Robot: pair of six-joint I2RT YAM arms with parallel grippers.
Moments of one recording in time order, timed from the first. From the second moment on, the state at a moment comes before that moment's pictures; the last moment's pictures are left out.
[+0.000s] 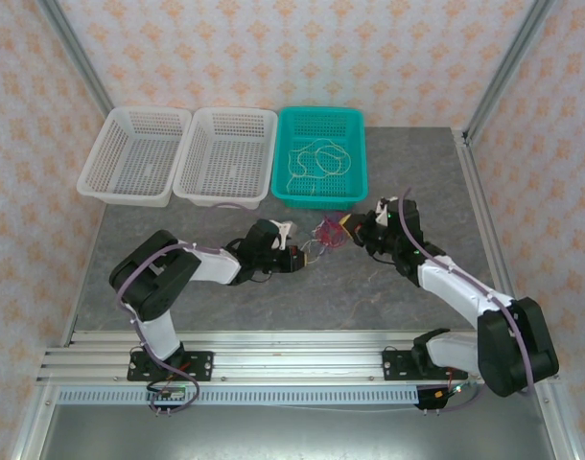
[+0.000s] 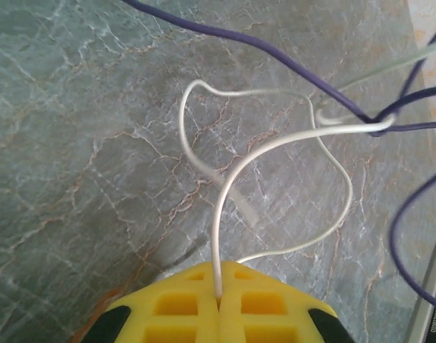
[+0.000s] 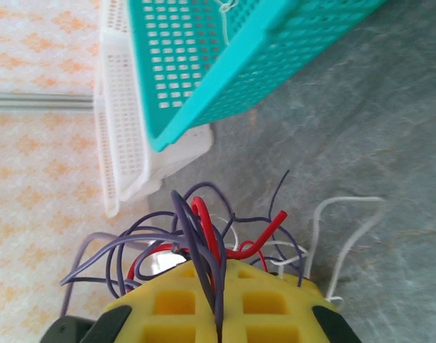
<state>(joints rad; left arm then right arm) -0.63 1.76 0.69 0.37 0.37 -0.69 0.33 1.19 0.59 0.08 -0.42 1.18</state>
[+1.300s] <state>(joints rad) -0.44 0.93 0.56 0.01 0.26 -0.51 -0.18 0.96 0.43 -0.17 -0.42 1.06</state>
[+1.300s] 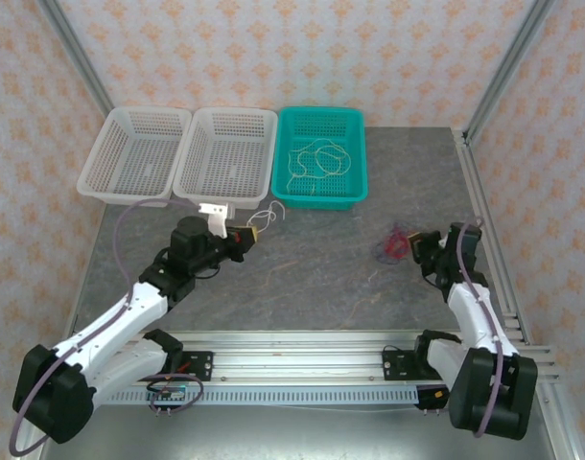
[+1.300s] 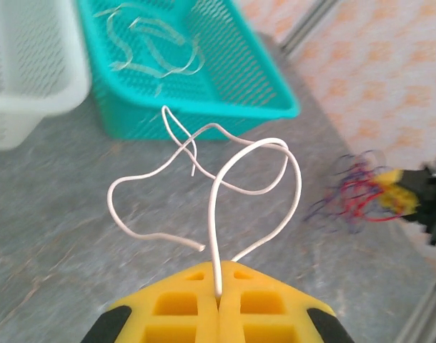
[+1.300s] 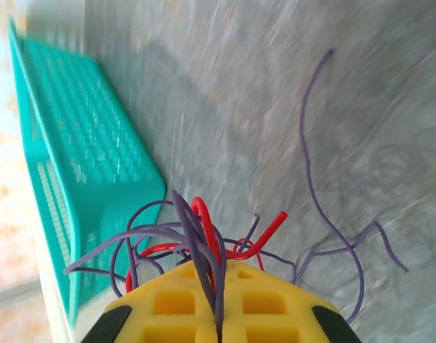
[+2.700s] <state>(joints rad) -0.61 1.21 0.95 0.00 0.22 -0.37 0.35 1.31 0.50 0.17 -0.49 1.11</state>
